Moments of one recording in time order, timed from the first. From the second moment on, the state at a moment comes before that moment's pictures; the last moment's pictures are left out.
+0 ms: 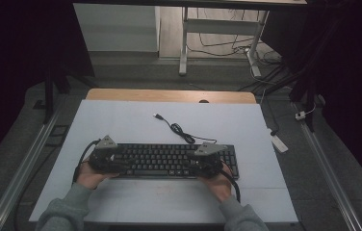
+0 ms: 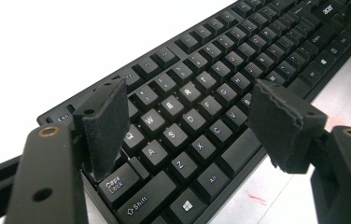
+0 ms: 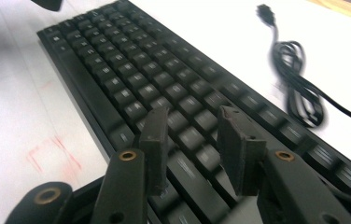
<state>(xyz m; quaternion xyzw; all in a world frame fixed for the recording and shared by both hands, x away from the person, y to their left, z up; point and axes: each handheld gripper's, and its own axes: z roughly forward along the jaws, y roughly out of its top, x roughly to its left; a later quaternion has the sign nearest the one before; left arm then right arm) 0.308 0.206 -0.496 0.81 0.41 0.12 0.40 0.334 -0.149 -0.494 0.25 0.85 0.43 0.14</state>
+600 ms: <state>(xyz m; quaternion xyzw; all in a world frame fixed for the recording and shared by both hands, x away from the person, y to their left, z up) 0.308 0.204 -0.496 0.81 0.41 0.12 0.40 0.314 -0.242 -0.495 0.31 0.83 0.43 0.17</state>
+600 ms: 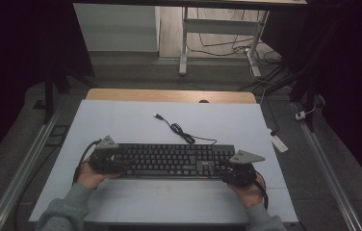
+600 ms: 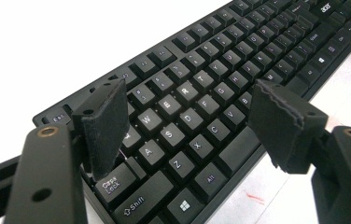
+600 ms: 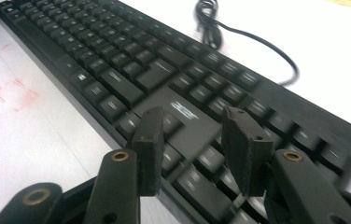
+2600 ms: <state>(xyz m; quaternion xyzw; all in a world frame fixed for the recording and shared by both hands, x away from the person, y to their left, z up) 0.300 0.154 -0.514 0.86 0.33 0.08 0.37 0.310 -0.259 -0.501 0.33 0.83 0.41 0.18</state>
